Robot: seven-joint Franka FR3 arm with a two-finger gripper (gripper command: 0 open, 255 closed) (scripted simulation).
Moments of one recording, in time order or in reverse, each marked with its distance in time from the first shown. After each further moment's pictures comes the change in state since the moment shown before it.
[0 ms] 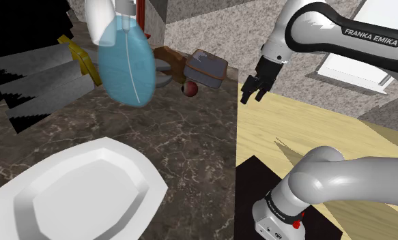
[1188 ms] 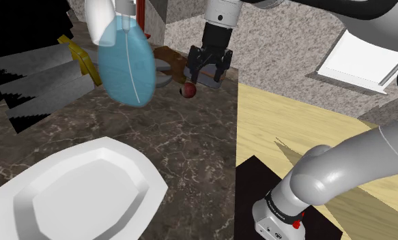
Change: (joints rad) arm 0.065 0.461 0.296 0.520 0.097 -0.103 0.376
